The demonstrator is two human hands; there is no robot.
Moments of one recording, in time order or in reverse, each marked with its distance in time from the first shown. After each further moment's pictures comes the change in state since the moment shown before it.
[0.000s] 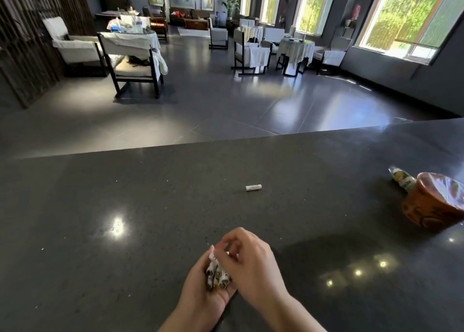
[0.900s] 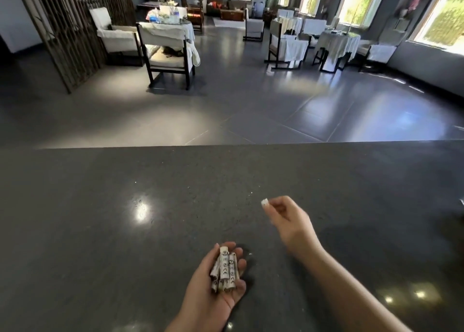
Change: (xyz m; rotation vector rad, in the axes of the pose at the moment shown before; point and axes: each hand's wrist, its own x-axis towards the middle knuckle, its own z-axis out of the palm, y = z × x) left_hand 0.047 0.046 0.003 -0.063 0.071 0.106; right_hand 0.144 0.037 -0.013 0.135 0.013 0.109
